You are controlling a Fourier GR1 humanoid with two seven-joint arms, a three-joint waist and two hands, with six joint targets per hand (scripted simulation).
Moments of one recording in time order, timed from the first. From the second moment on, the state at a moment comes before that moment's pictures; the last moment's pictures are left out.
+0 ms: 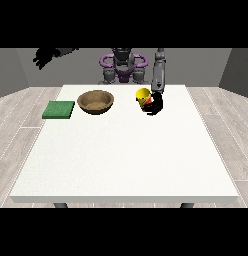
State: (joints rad) left arm -0.50 0.12 0.21 -0.67 -0.07 0.28 -0.69; right arm -0.20 -0.33 -0.34 -1.63 -0.41 0.26 0.06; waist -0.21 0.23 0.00
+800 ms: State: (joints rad) left arm -0.71 0.09 -0.23 -0.56 -0.71 0.65 -0.08; right arm -0.17 -0.37 -0.38 -1.34 -0.41 0.34 0.04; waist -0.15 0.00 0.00
